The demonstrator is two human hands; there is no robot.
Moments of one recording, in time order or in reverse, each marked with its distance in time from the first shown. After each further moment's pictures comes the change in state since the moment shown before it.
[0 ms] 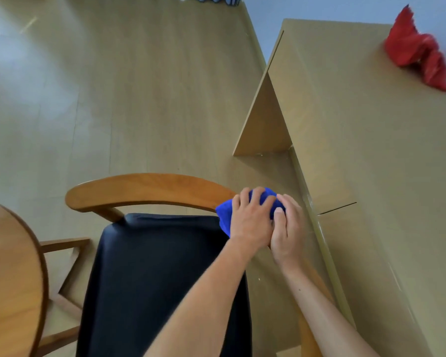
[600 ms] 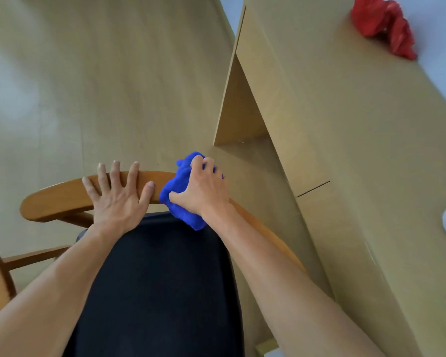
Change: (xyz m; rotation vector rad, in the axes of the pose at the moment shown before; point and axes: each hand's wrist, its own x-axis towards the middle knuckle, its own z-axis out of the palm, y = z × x) left_hand -0.022 -0.179 -0.061 0.326 -0.001 -0.428; right_hand 0.041 -0.062 0.087 -0.640 -0.525 -0.100
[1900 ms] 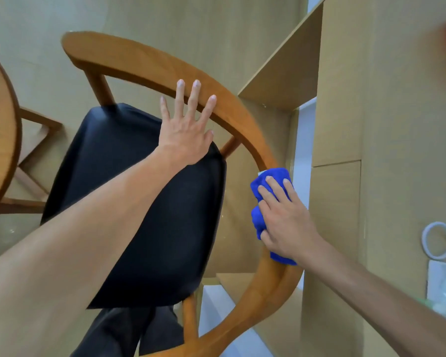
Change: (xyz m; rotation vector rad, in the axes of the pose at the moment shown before) left_hand -0.076 0.047 0.023 -0.090 0.024 0.107; right_hand -0.174 0.095 -0.045 -0.982 -0.309 -0.514
